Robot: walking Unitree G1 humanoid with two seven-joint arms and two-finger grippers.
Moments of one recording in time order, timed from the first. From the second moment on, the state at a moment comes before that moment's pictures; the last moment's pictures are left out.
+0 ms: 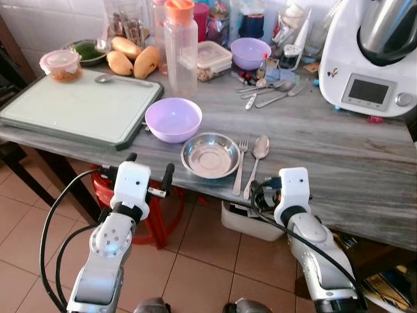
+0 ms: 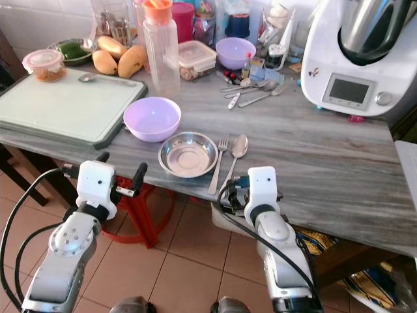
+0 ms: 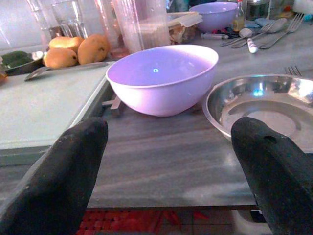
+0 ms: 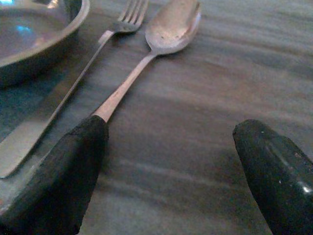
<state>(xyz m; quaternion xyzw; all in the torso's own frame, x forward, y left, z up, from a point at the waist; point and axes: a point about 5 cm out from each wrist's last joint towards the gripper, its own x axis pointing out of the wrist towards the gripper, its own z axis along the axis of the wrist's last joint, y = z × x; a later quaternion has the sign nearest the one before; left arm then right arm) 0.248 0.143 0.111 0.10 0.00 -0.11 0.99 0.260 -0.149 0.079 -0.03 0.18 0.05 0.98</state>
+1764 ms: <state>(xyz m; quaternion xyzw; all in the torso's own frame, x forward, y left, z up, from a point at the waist) 0.248 0.144 0.110 0.10 0.00 -0.11 0.99 0.267 -0.143 0.076 -0.04 0.19 0.08 0.98</state>
